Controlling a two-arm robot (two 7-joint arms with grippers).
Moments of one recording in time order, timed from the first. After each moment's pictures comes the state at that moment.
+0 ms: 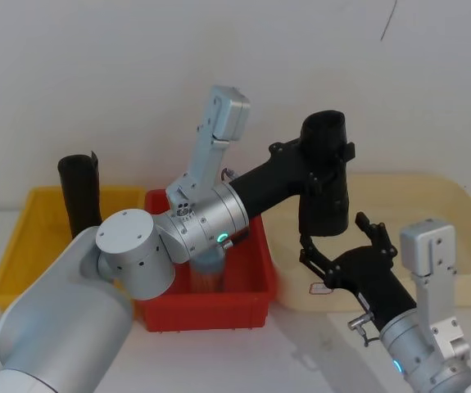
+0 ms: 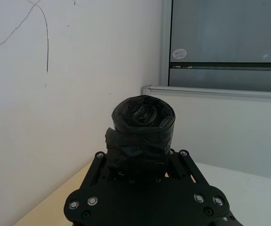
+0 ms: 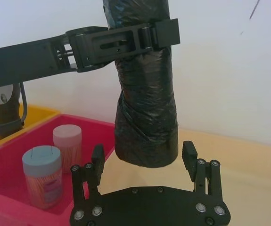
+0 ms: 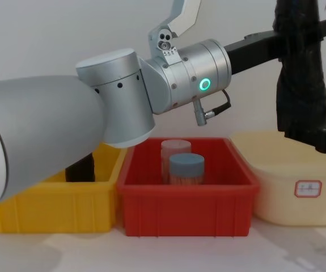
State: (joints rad) left arm -0.80 -0.08 0.55 -0.92 -0.51 -0.16 -0.73; right arm 0.06 0.29 -0.25 -1.67 0.17 -0.08 0.06
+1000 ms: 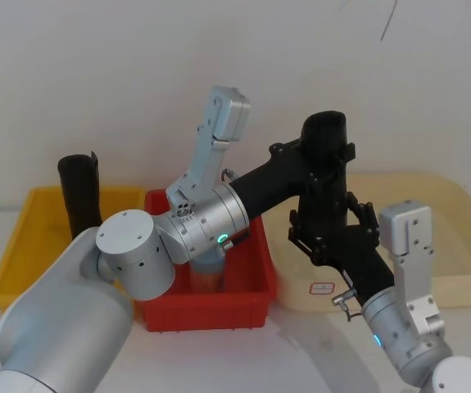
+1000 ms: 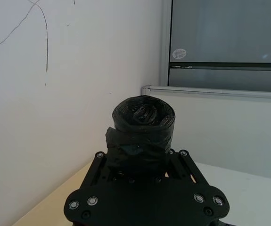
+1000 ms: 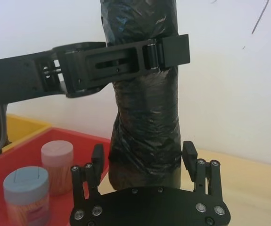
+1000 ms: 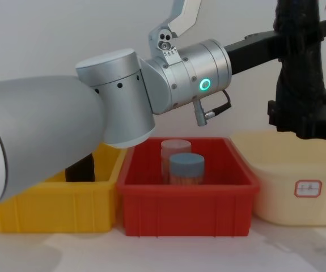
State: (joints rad) left arm -0.80 -0.08 0.55 -0.93 -0.51 -0.16 -0.73; right arm 0.16 0.22 -0.26 -1.56 0.11 -0.12 0.06
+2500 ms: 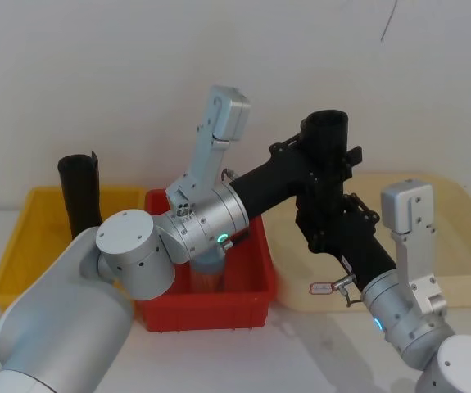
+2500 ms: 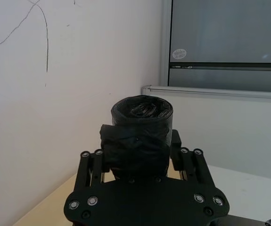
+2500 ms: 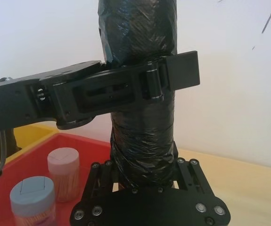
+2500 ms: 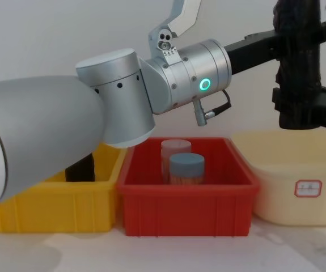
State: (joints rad) left arm -0.80 -0.08 0.55 -0.93 -0.51 -0.16 -0.73; right arm 0.19 0.19 -0.22 -1.57 0.13 -0.05 0.13
